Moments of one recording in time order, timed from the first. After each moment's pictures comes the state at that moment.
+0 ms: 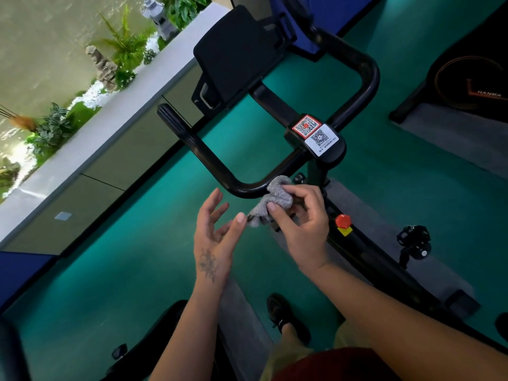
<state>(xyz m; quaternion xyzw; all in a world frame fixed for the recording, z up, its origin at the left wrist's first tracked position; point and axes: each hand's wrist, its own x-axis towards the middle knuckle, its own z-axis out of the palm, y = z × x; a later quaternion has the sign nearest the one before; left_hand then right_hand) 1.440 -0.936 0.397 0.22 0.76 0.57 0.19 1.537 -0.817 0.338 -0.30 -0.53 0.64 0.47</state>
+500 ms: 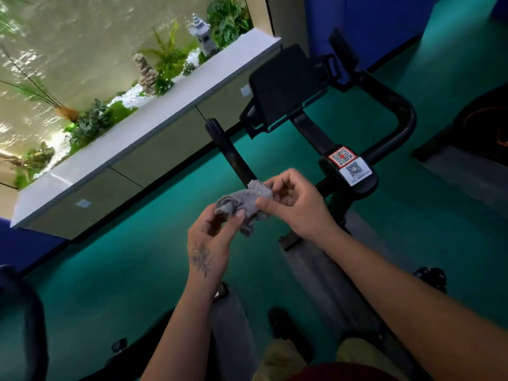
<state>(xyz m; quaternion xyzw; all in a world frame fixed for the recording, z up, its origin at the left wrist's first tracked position) 1.407 -0.947 0.453 0.19 0.73 0.64 0.16 1.486 -0.777 0.417 -0.16 -0.63 0.73 0.24</state>
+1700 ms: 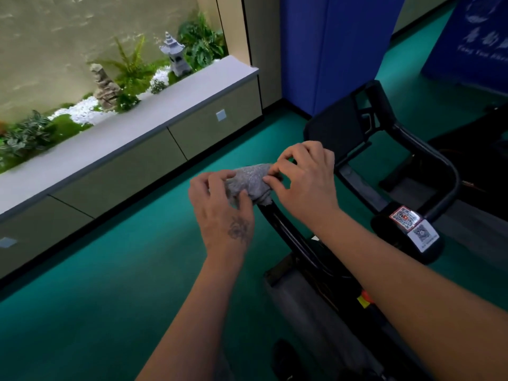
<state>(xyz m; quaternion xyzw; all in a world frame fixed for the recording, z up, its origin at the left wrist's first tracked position) 1.201 -0.870 0.440 0.33 0.82 0.45 -0.14 1.293 -0.721 0.439 -0.24 -0.90 0.06 0.37</state>
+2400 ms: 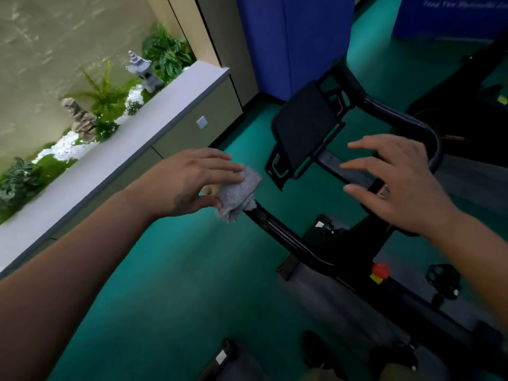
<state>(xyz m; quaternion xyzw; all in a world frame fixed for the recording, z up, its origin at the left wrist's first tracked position) 1.070 -0.825 0.529 0.85 0.53 -0.04 0.02 1.462 -0.665 0.437 -0.25 -0.92 0.08 0.29</state>
